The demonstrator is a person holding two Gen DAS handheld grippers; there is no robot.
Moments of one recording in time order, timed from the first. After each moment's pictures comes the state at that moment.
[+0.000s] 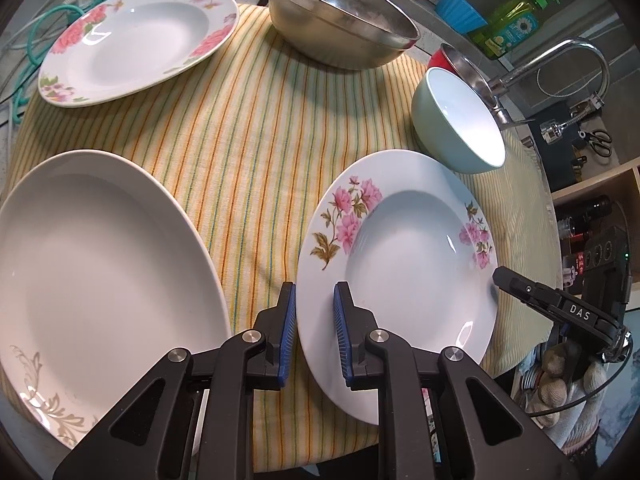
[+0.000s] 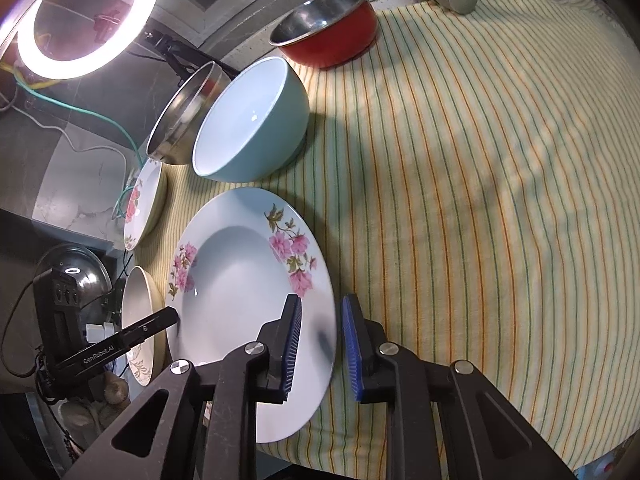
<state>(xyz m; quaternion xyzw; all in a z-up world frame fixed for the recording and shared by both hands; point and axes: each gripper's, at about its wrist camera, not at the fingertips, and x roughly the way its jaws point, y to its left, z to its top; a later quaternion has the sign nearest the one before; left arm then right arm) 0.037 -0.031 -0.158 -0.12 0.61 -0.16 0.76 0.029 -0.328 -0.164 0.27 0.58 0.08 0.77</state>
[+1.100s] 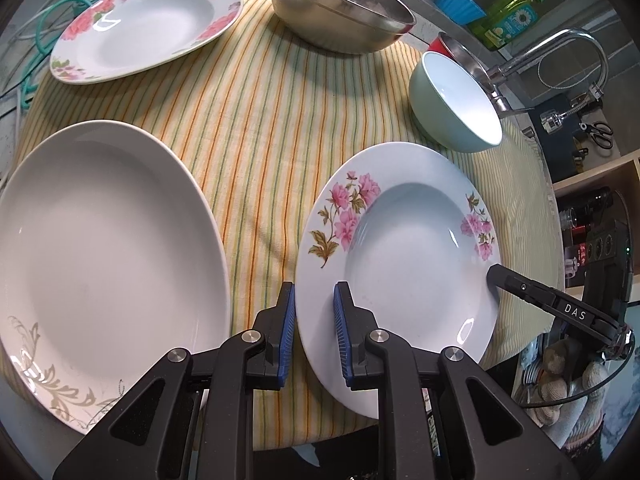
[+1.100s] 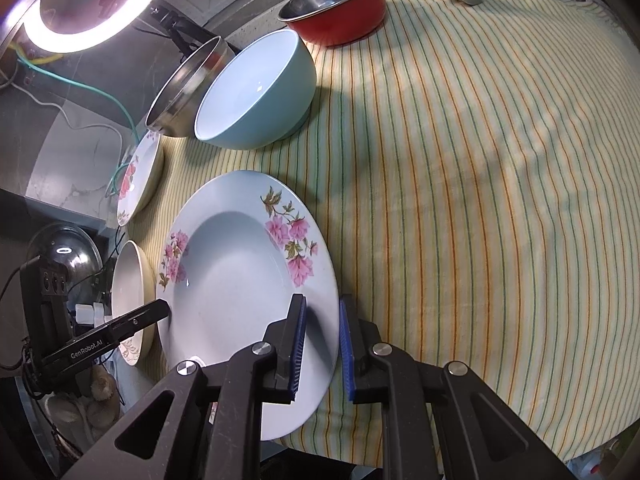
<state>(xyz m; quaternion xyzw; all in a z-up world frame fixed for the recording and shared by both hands) 0.024 -0.033 -0.158 -0.12 0.62 -0.15 0.76 0.026 -0.314 -0.165 0.24 0.60 0.09 0.76</state>
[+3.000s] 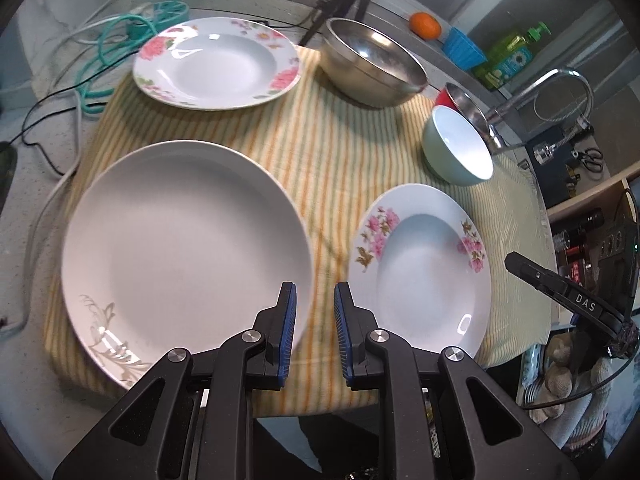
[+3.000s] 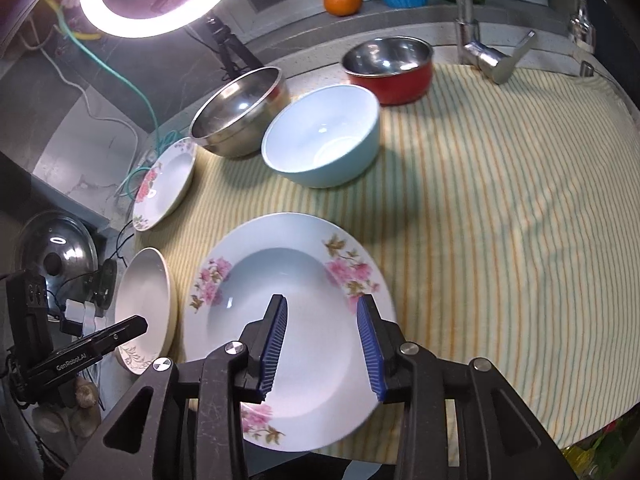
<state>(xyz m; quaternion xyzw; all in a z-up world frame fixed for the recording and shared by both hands) 0.005 0.027 -0.120 -0.14 0.58 -0.13 0.80 0.027 -0.272 -0.112 0.17 0.54 0.08 0.82</state>
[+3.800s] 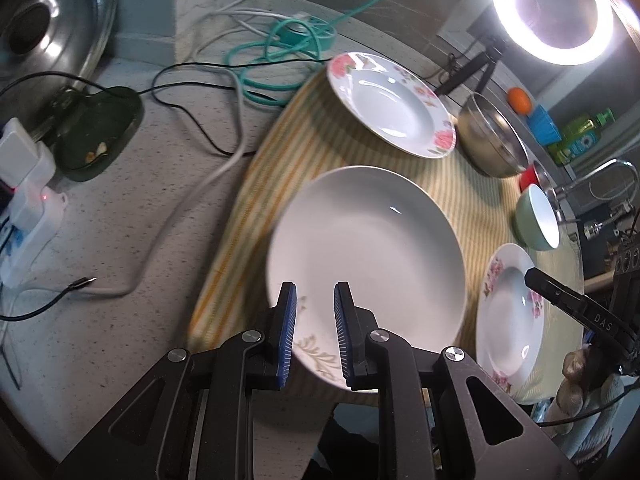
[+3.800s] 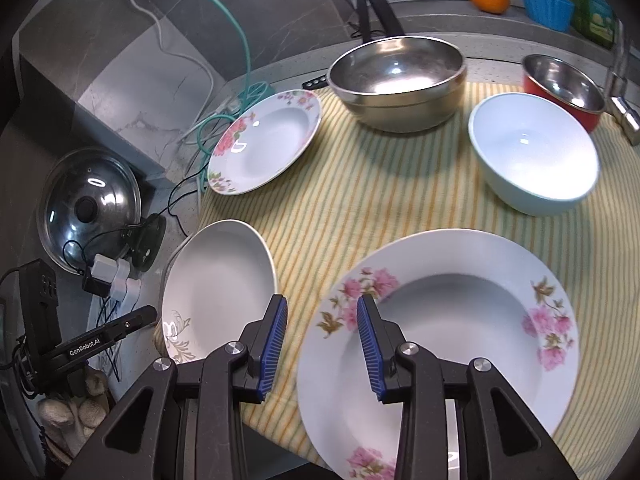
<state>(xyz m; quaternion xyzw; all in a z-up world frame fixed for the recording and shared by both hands) -0.021 0.146 -0.122 -0.18 0.55 0.01 0.81 0.064 -0.140 -0.115 0.12 0.55 0.20 0.80</state>
